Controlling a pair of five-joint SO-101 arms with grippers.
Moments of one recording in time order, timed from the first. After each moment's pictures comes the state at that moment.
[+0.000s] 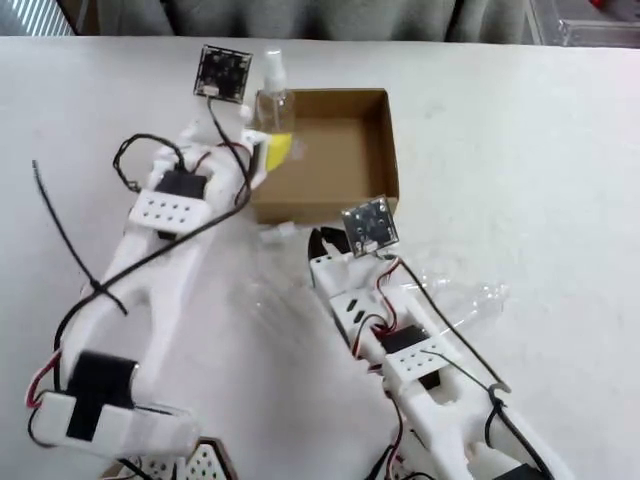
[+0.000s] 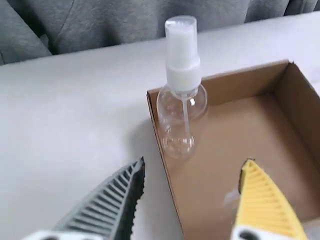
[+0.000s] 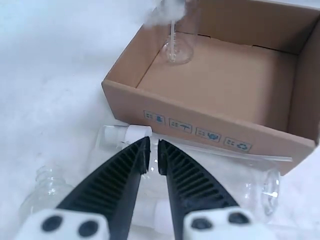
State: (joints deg) left arm 4.5 -4.2 22.8 30.6 0.3; right arm -26.8 -34.9 79.6 -9.9 -1.2
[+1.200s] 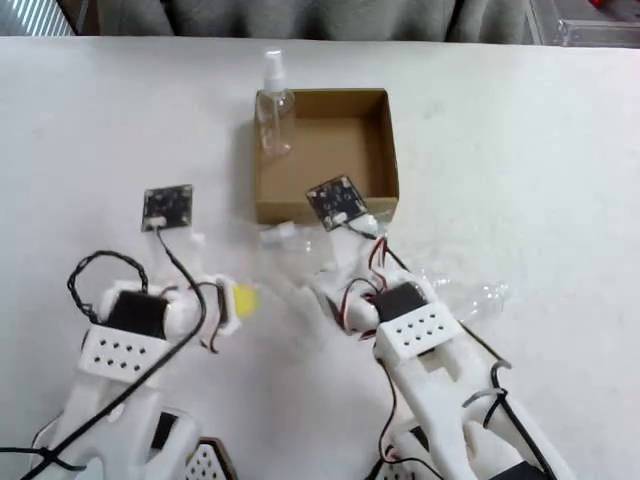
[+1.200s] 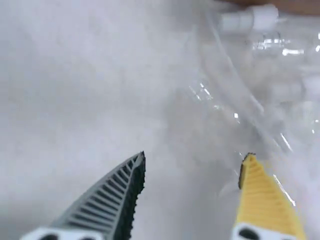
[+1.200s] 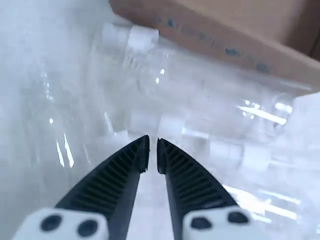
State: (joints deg) left arm 6.3 -51.4 60.5 72.0 21.8; right arm -27.9 -34.3 59.0 42.1 4.9
